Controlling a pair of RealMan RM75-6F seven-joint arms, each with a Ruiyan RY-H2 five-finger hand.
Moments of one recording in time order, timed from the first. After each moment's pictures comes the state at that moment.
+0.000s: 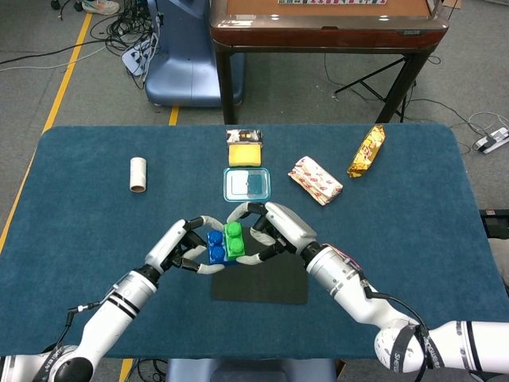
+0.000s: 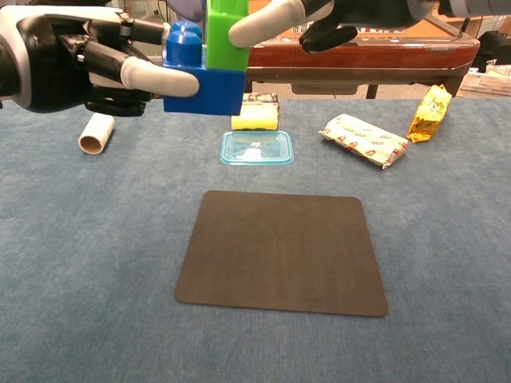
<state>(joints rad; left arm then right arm) -0.67 -1.25 -0.33 -2.13 0.93 0.95 -0.26 0.87 -1.16 0.42 -2.15 -0.76 0.85 0.14</state>
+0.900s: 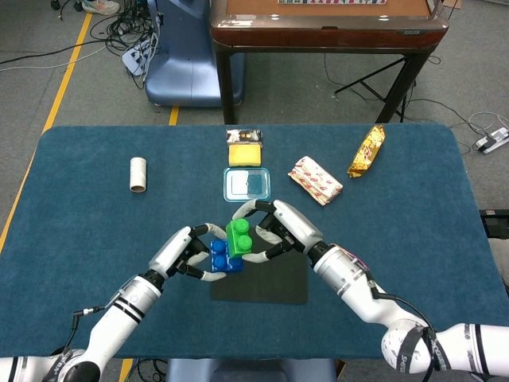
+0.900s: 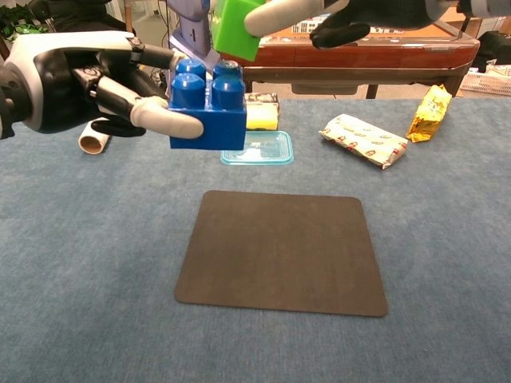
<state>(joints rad) -0.68 -1.30 -0.27 -2.10 0.97 1.00 -0.14 0.81 -1.14 0.41 -2.14 -0.86 0.83 0.28</state>
